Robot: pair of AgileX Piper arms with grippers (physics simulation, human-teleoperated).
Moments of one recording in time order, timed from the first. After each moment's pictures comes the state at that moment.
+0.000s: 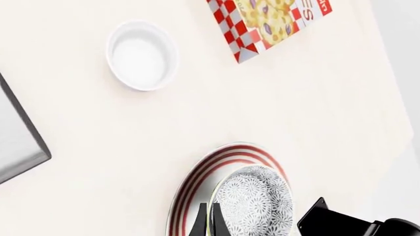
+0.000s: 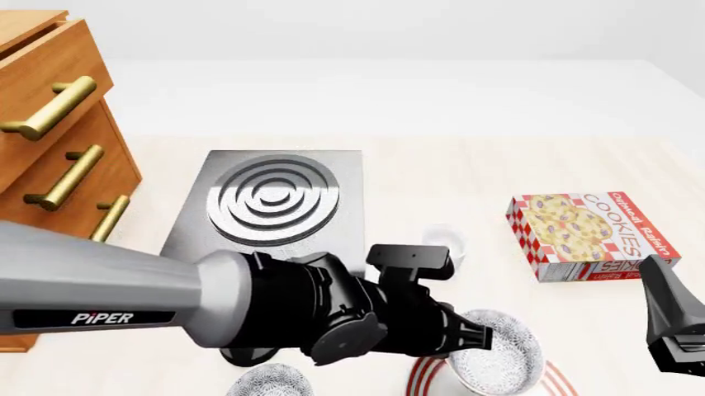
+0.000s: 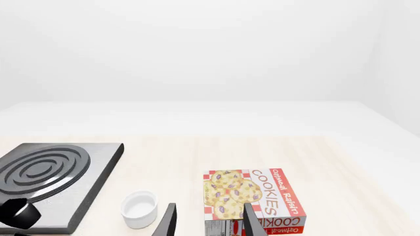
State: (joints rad) left arm -1.11 1.83 -1.02 0.09 -0.76; right arm 0.00 0.01 -0.01 0.00 0.00
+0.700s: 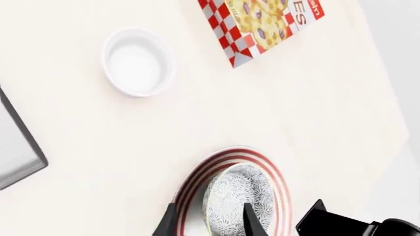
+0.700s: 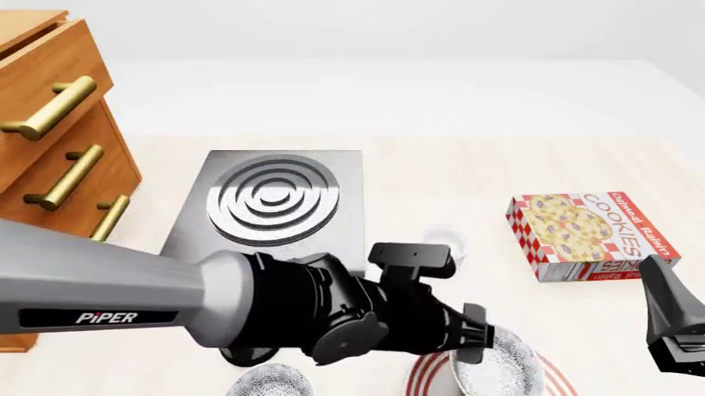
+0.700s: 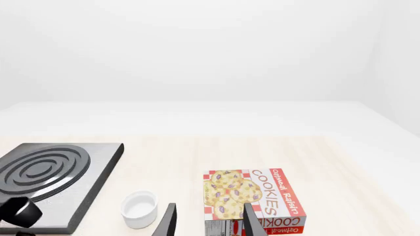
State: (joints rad) left arm -1.11 1.83 -1.02 0.06 -0.74; right arm 0.00 0.01 -0.01 0.00 0.00
